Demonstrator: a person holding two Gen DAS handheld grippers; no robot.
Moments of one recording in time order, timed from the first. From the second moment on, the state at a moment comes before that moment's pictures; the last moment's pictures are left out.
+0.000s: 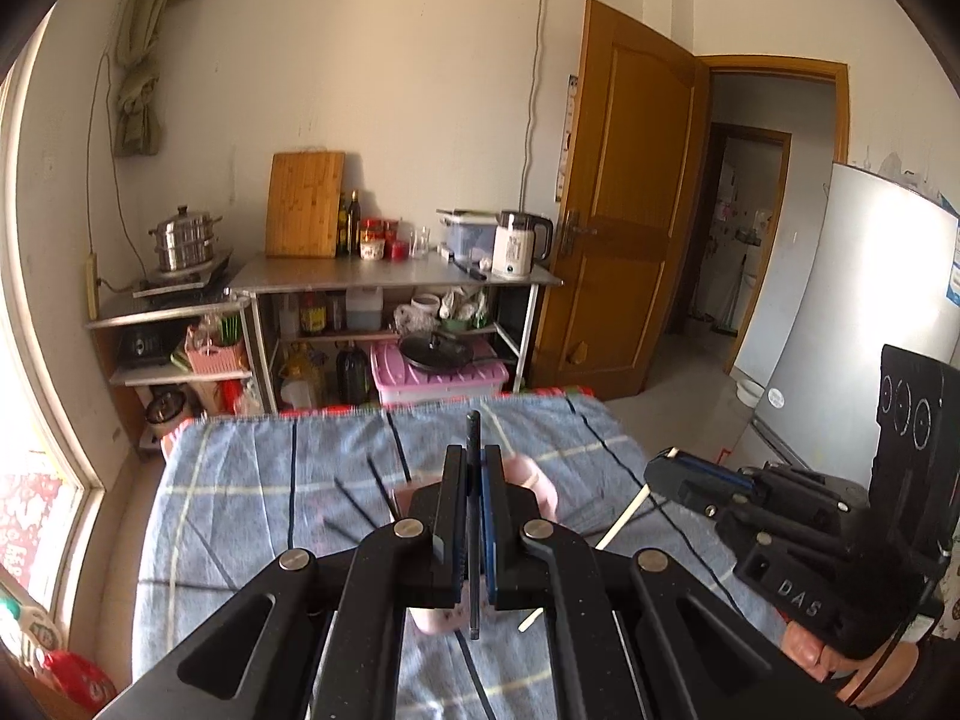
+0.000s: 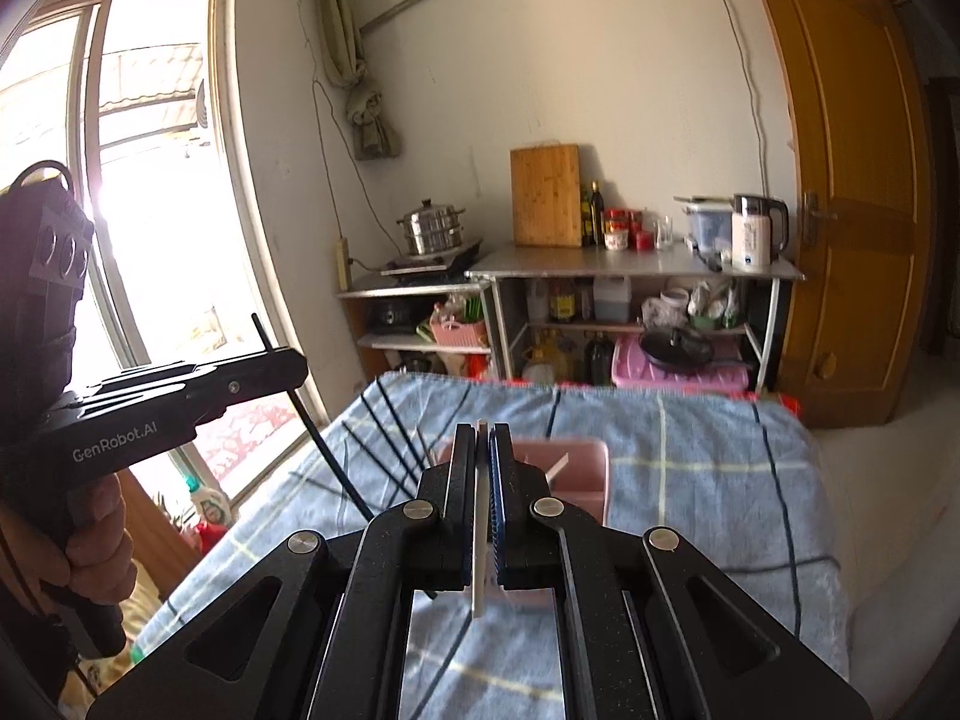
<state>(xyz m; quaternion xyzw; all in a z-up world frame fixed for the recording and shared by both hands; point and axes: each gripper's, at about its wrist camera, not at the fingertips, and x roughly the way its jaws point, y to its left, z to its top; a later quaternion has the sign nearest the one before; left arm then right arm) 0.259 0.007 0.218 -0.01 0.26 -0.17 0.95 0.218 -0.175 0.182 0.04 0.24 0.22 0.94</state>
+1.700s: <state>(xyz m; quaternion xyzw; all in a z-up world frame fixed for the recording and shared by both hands) 0.304 0.016 0.139 -0.03 0.28 -0.15 0.95 0.257 -0.166 0.131 0.03 0.28 0.20 0.94</state>
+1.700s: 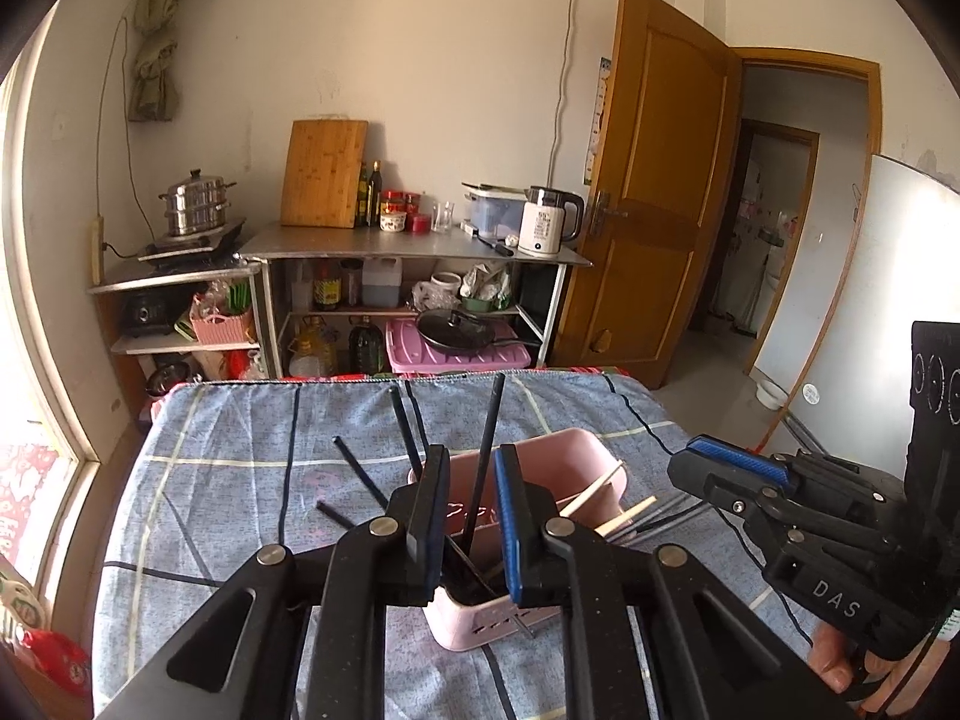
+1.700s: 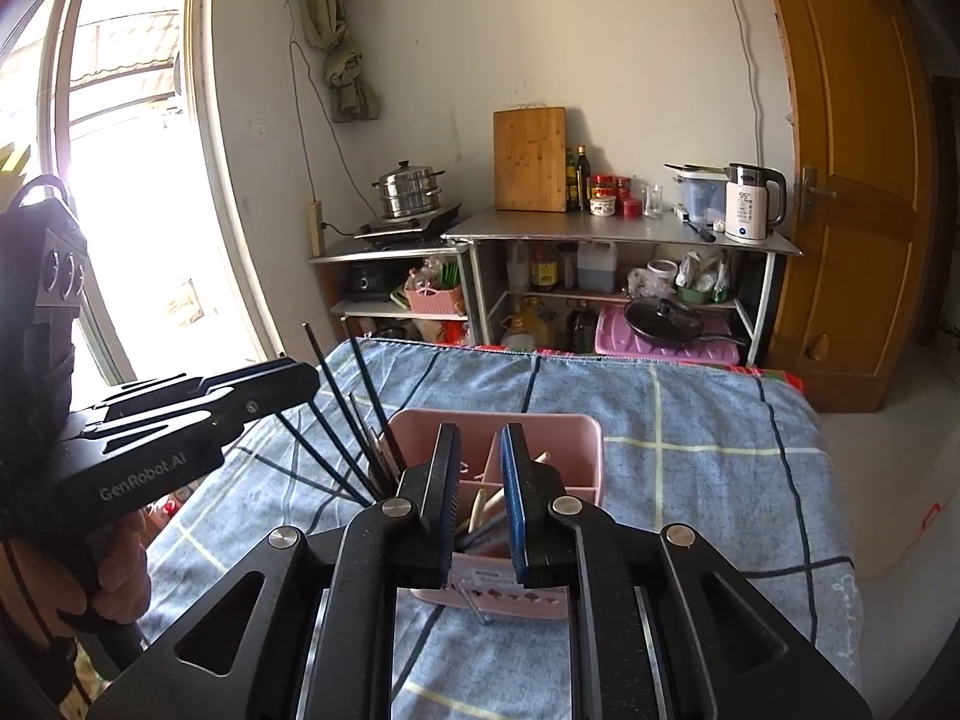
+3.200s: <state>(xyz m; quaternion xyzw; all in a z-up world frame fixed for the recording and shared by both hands) 0.082 0.013 0.055 -0.03 0.25 -0.08 0.96 0.067 -0.186 0.056 0.02 0.27 0.17 0.95</state>
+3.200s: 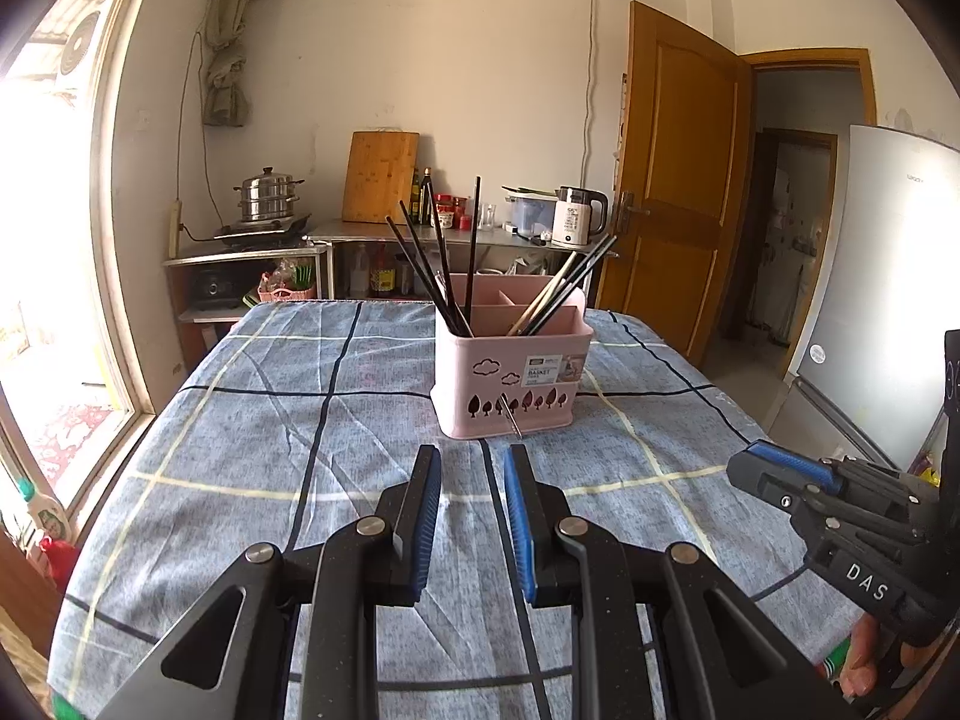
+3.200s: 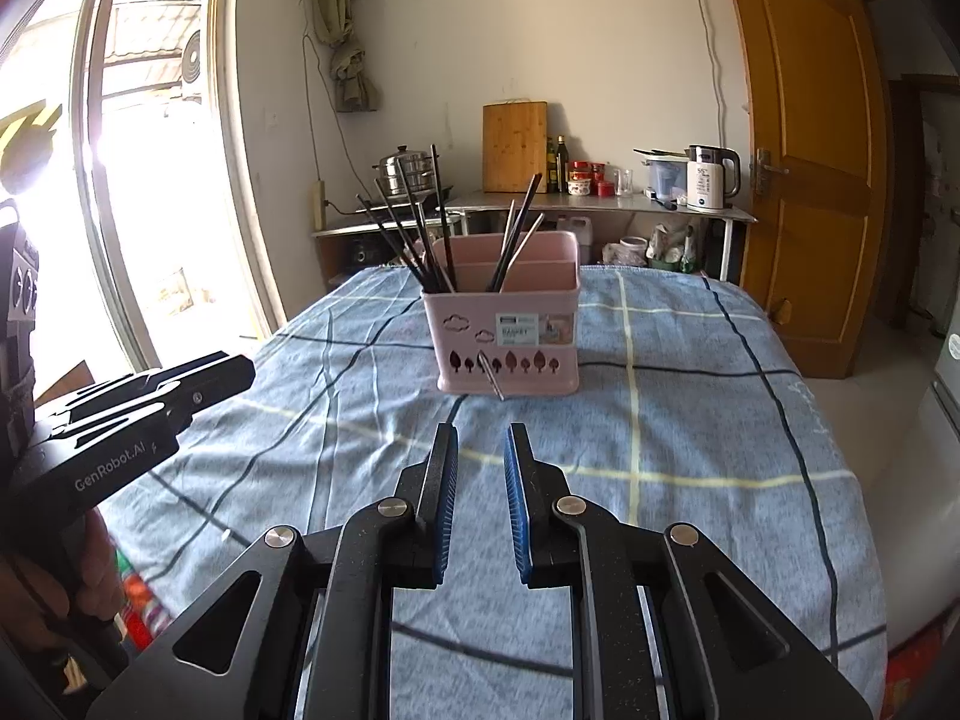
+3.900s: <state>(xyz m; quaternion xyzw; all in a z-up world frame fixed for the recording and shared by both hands) 0.059 0.007 0.030 -0.02 0.26 -0.08 0.96 0.040 -0.184 0.038 0.00 0.28 0.17 0.95</state>
